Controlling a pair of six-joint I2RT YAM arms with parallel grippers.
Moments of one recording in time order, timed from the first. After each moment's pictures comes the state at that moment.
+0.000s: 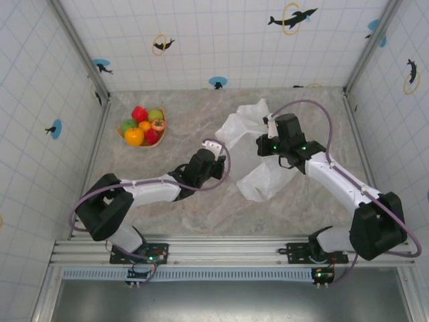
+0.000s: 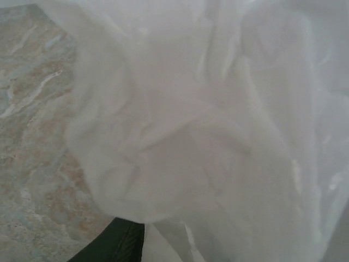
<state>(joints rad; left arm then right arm) -0.86 1.56 0.73 0.29 -0.22 -0.23 0.48 1.33 0.97 -0.35 -0.14 0.25</state>
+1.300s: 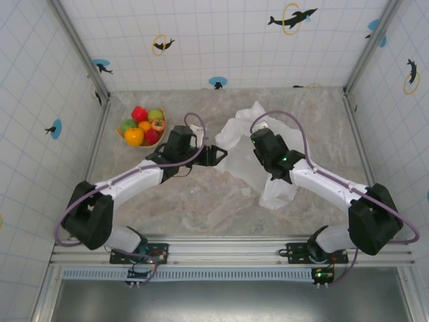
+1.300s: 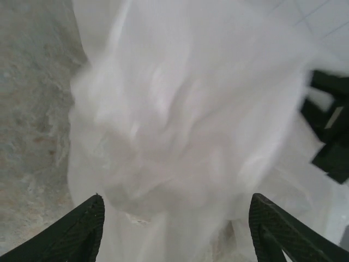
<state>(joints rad) -0.60 1.42 0.86 -0.02 0.43 -0.48 0.69 1.40 0.93 -0.33 0.58 -0.06</state>
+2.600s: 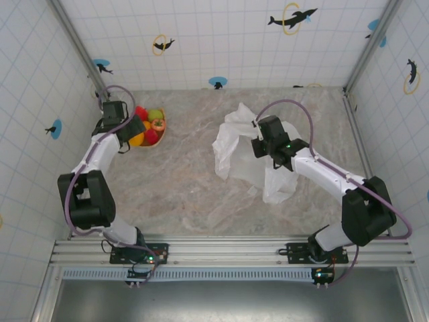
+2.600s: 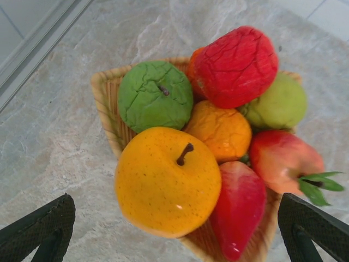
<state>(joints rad) 0.07 1.61 1.18 -0.42 -0.07 -0.34 0.57 1.47 1.02 -0.34 0.19 0.09</state>
